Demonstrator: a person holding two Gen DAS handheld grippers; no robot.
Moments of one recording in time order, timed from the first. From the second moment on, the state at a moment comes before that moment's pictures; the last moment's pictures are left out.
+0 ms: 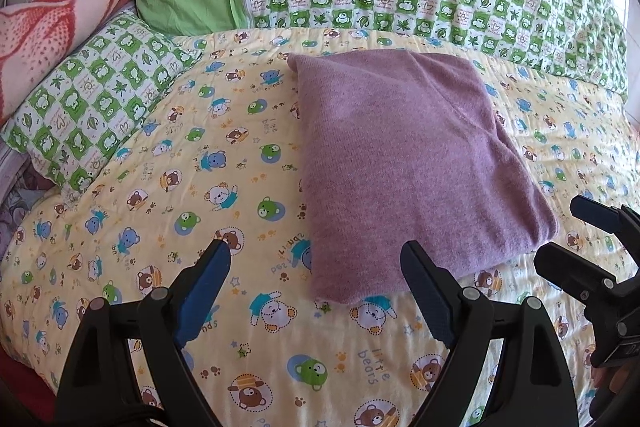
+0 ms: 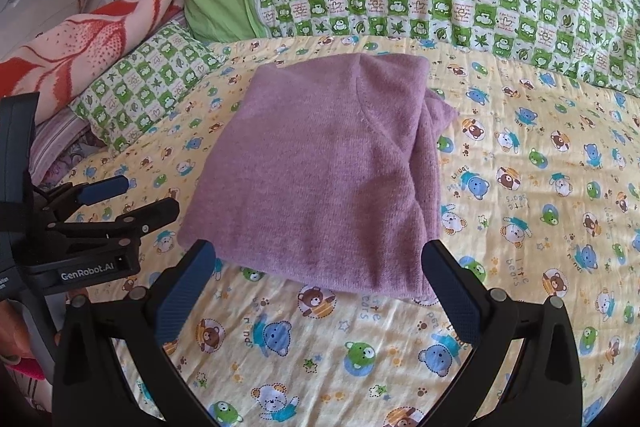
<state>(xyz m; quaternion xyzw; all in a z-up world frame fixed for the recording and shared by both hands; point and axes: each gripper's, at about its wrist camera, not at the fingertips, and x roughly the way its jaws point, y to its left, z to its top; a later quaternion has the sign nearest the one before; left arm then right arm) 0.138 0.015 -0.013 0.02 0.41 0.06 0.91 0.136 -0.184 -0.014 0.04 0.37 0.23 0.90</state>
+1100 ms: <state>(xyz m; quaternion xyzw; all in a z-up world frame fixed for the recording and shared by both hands) 0.120 0.013 0.000 0.02 0.38 0.05 0.92 0.128 -0.184 -0.003 0.04 0.35 0.24 0.91</state>
